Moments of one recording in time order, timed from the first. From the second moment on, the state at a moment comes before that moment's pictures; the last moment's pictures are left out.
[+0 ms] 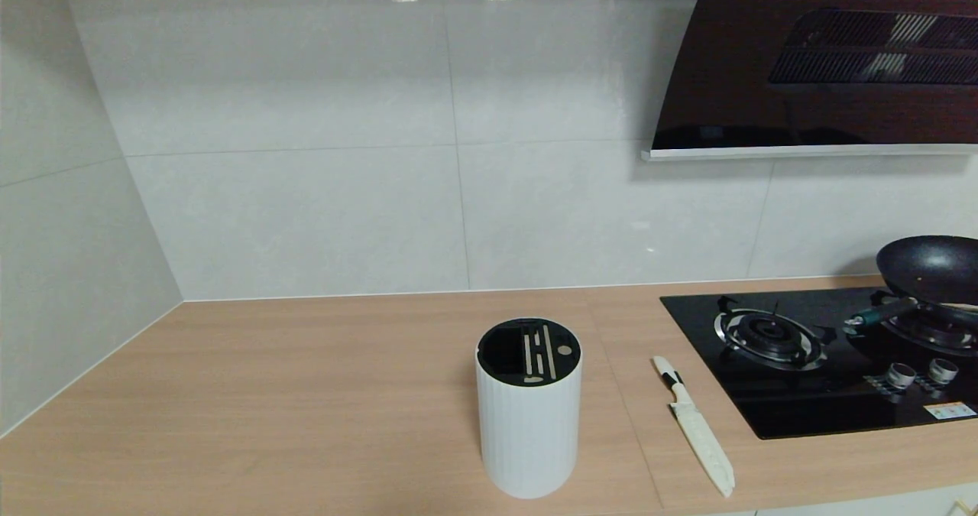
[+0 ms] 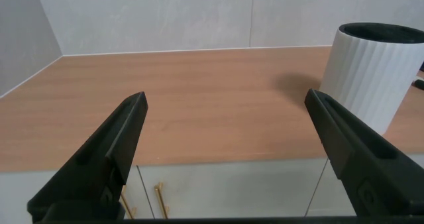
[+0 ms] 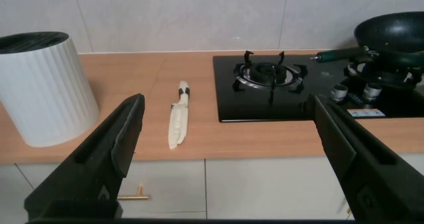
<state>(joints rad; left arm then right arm) 0.00 0.00 0.00 0.00 0.00 0.01 0.00 0.00 -0.01 0.00 0.01 0.00</state>
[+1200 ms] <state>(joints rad) 0.00 0.00 0.00 0.00 0.00 0.01 0.14 1.39 -0.53 -0.37 0.18 0.07</state>
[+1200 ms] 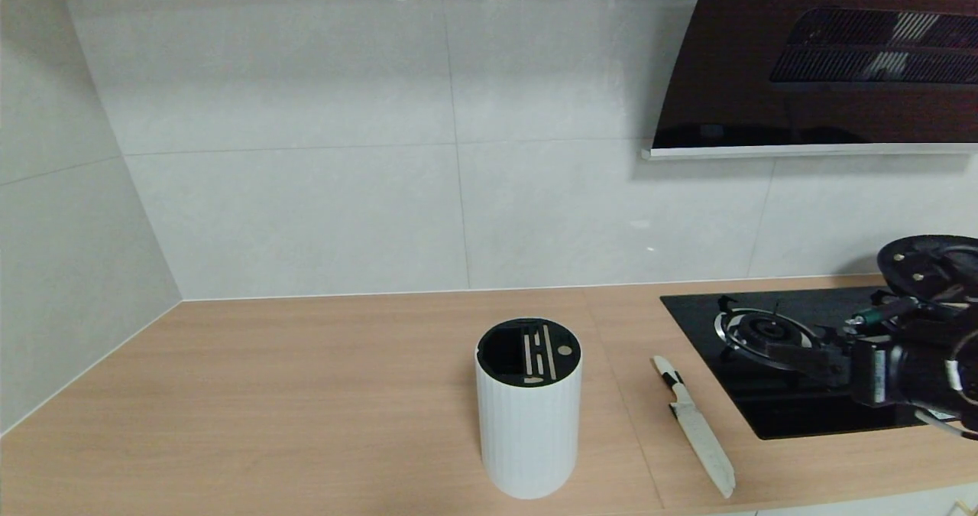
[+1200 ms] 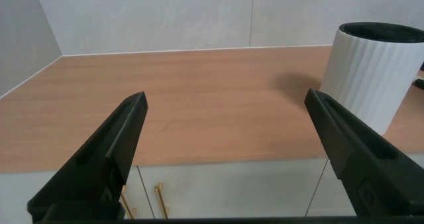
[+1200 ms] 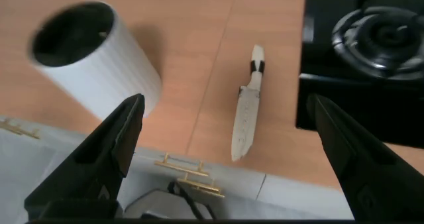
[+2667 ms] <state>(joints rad) 0.00 0.00 0.00 0.00 0.00 0.01 0.21 2.44 -0.84 -0.83 -0.01 0.06</state>
